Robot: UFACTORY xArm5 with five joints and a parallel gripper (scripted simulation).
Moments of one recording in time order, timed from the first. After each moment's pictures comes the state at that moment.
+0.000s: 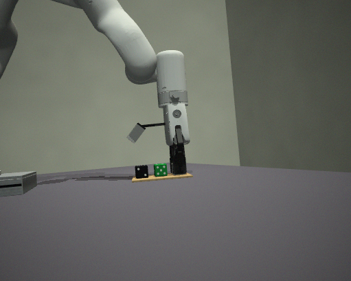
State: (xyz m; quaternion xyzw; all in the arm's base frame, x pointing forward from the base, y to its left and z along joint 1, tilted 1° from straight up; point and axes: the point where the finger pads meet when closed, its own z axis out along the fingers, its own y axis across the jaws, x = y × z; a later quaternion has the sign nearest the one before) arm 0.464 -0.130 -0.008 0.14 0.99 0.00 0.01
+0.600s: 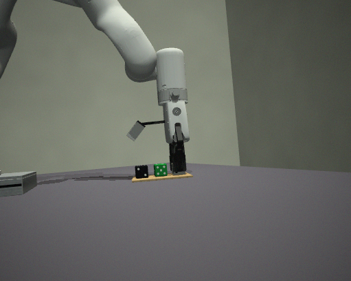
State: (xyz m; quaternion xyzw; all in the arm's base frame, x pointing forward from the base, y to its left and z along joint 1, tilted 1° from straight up) arm 0.464 -0.130 -0.003 0.14 0.99 0.00 0.01
